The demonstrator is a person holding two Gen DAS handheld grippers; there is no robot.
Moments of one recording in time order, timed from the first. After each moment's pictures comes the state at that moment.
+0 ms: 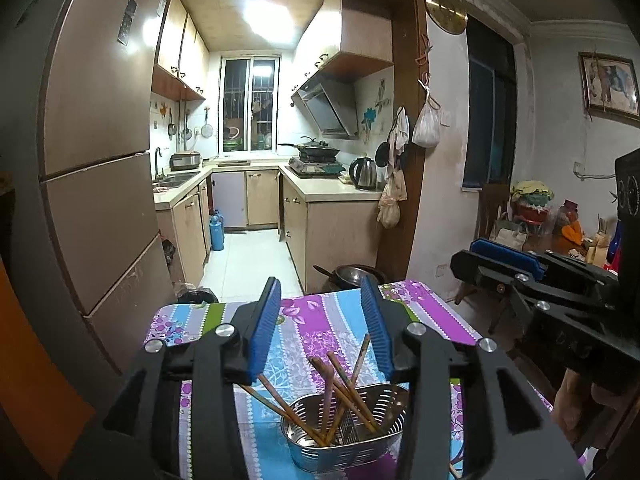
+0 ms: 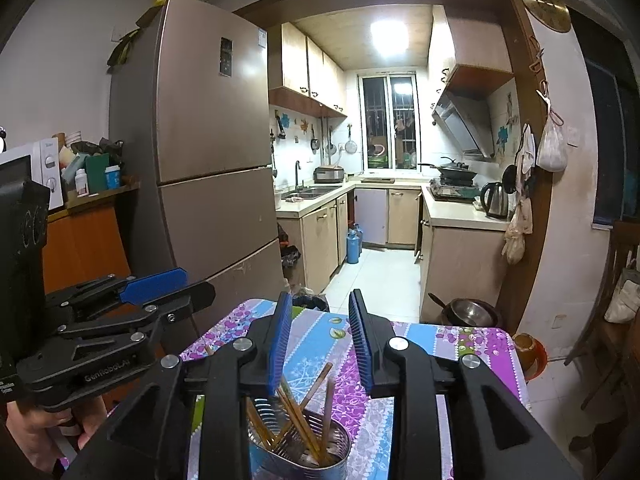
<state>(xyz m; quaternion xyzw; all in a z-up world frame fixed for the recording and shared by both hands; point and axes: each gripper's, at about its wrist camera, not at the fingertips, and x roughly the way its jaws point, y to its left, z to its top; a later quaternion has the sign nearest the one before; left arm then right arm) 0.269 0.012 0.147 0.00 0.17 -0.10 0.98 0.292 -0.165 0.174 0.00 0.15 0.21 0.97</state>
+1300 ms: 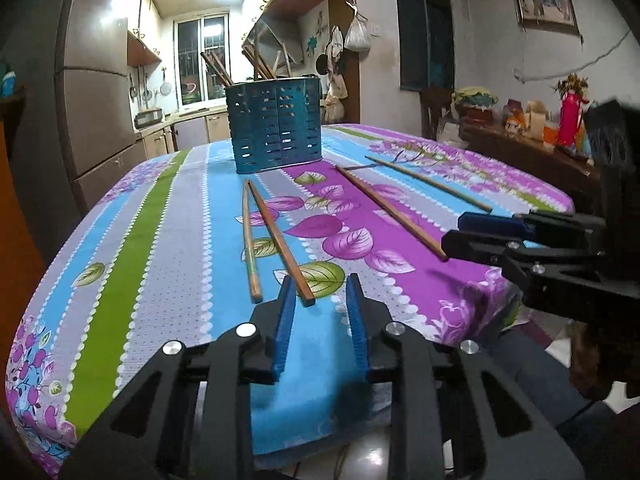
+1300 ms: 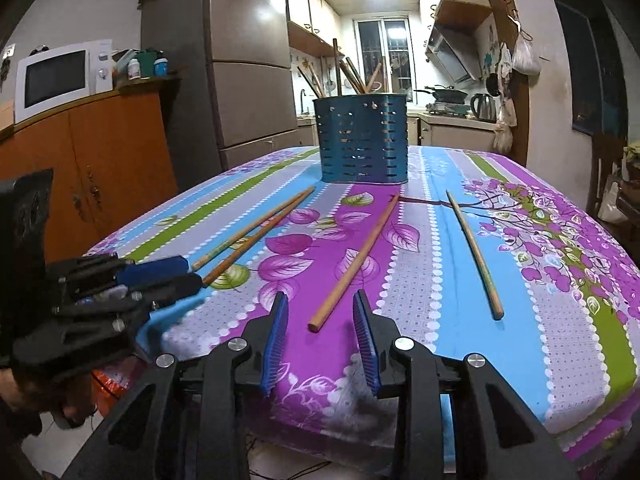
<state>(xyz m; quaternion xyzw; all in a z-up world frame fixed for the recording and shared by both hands) 0.000 0.020 -0.141 0.07 0.25 -0.17 0.95 -0.005 -0.148 -0.121 0.00 0.25 0.20 0.95</state>
